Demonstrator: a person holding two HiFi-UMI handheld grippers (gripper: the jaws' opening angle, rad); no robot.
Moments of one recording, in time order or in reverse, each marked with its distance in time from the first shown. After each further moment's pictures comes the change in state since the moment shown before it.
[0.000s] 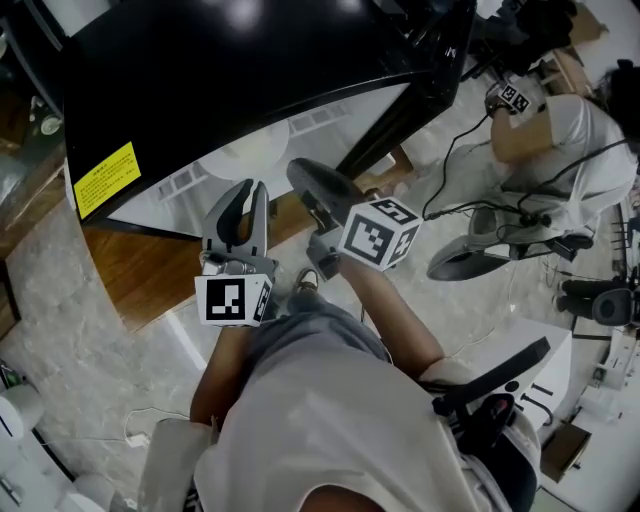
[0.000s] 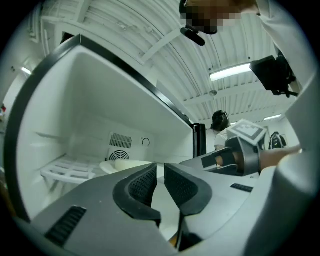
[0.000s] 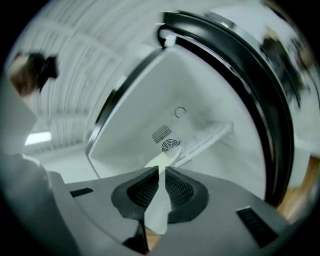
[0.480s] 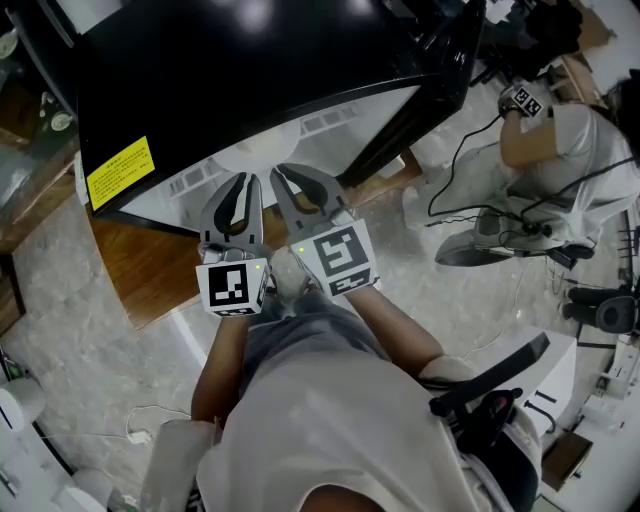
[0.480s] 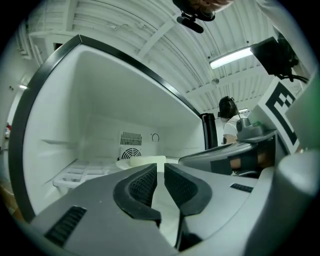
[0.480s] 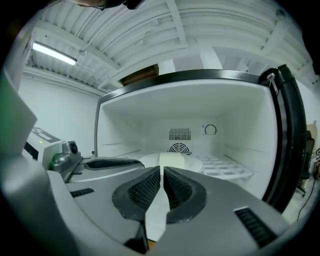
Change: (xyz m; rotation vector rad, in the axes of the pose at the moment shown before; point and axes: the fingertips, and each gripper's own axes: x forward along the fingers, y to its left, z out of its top) left arm 0.000 0.029 -0.014 0.097 0.053 0.080; right arm 0.022 0.037 -0.020 -0.706 0.057 -0.158
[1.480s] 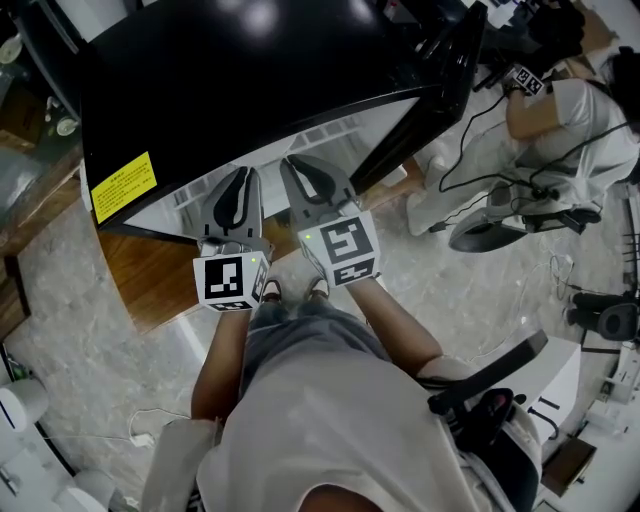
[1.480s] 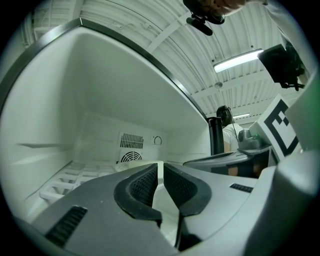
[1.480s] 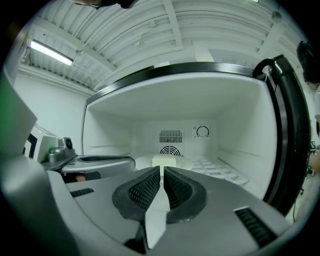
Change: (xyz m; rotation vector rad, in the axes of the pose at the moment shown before) left arm 0.024 0.011 0.014 -0.037 -0.030 -0.001; right arm 0.014 -0.034 0.007 0.014 -0.028 -0.047
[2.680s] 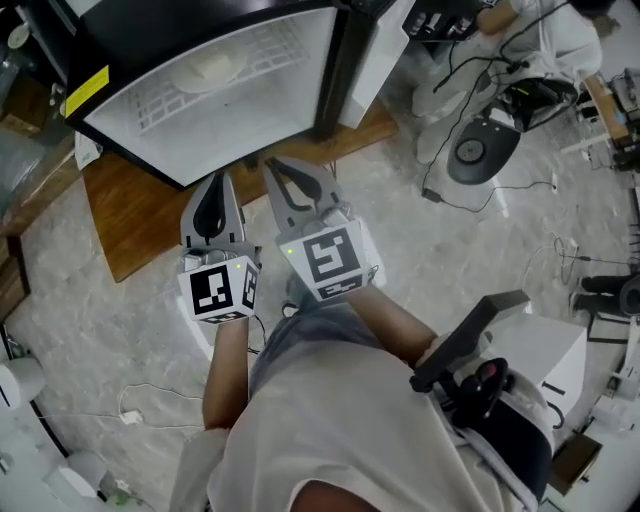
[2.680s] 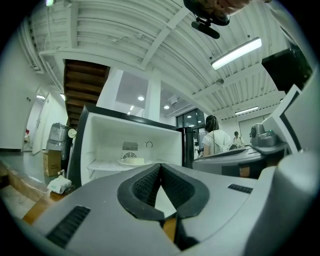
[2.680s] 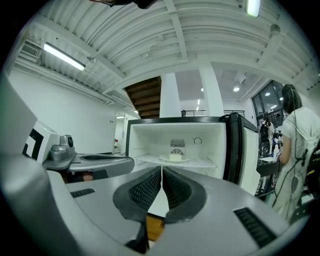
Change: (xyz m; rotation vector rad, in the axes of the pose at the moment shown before) left arm -0.186 -0.212 0.019 0.026 0.004 0.149; right arm -0.287 0.043 -0.025 -0.031 -0.057 0.026
